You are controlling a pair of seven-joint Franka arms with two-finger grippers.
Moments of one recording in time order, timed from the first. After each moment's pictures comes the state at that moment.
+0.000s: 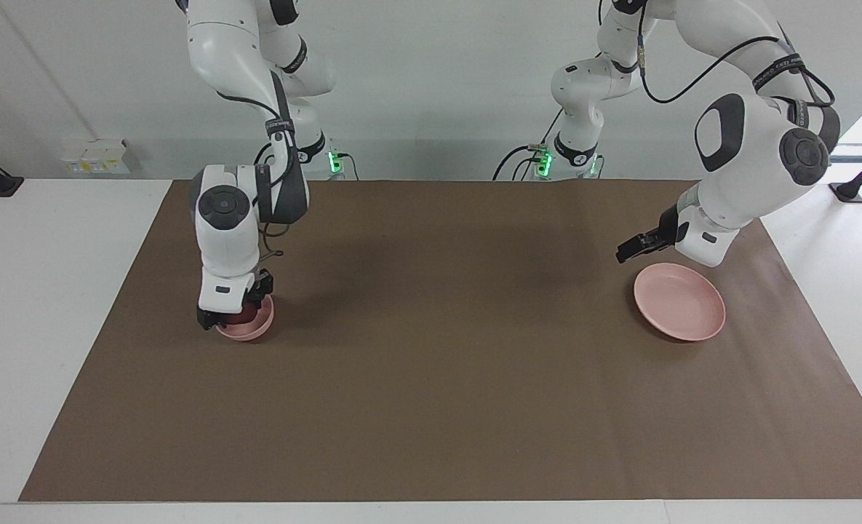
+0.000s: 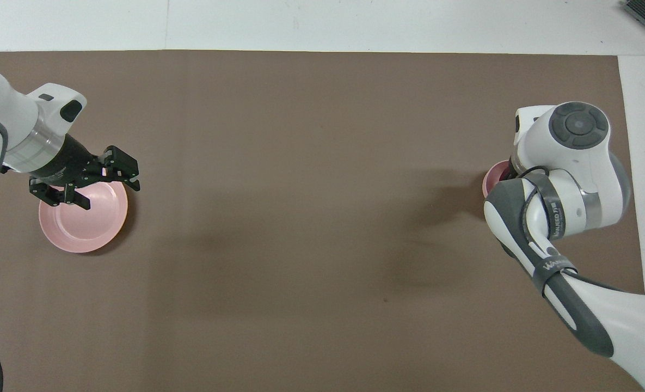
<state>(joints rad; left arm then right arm) 0.26 0.21 -0.38 -1.63 -0.09 1.58 -0.40 0.09 0.30 -0.06 -1.90 -0.30 2.16 -0.56</state>
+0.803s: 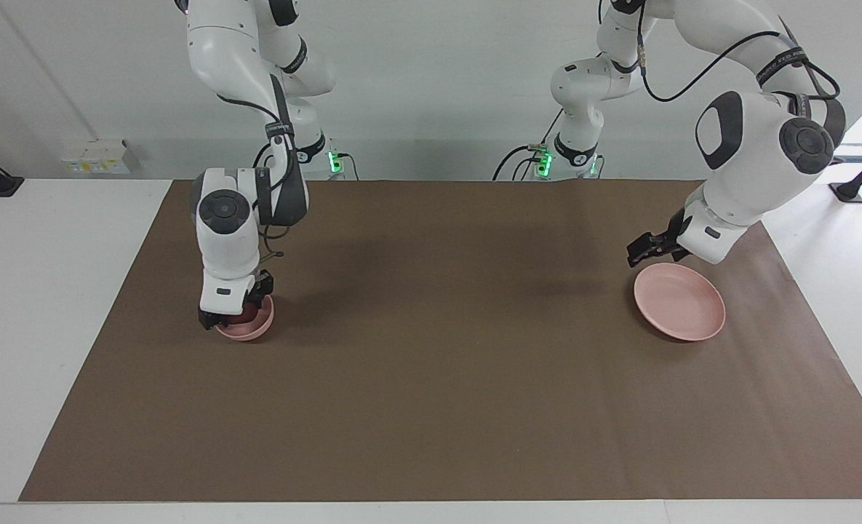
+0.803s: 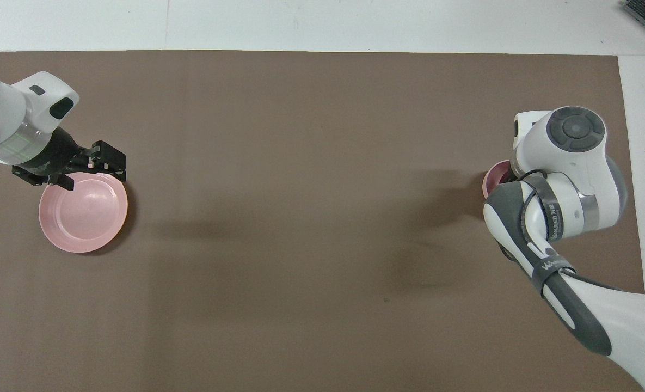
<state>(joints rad) 0.00 0.16 -0.10 -1.59 -0.02 1.64 -0.08 0.09 0.31 -0.06 -1.91 -0.30 2.17 -0.55</state>
